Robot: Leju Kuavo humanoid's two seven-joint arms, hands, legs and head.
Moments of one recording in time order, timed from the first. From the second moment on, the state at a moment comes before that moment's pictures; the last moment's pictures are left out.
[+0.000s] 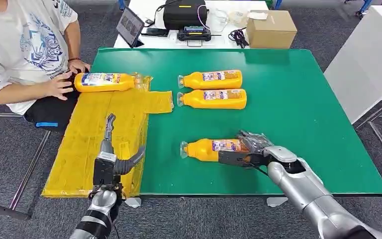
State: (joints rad) left arm -0.26 -0.24 -0.11 -0.95 -0.20 0.48 -0.68; right arm -0.53 -0.32 0.71 -1.00 0.69 0.29 -0.02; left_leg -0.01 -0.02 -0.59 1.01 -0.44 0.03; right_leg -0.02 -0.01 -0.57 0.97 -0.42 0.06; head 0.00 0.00
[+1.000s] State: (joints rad) left arm -0.20 -0.27 -0.04 -1.00 0.00 0.22 -0.59; right arm -0.08 -0.03 0.31 -1.43 0.67 -0.47 -0.29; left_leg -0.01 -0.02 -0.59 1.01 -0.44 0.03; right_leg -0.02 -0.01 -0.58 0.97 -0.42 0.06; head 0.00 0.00
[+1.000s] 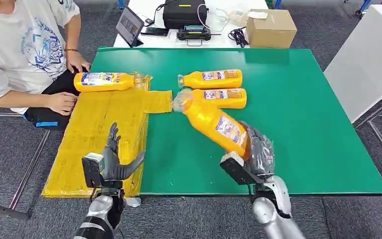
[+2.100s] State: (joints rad) left arm -0.11 -0.27 -0.33 -1.18 0.27 -0.16 -0.40; right arm -0.05 0.22 0.37 -1.15 0.60 -0.44 -0.59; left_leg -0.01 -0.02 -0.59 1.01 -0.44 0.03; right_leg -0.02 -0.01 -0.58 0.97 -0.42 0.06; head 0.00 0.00
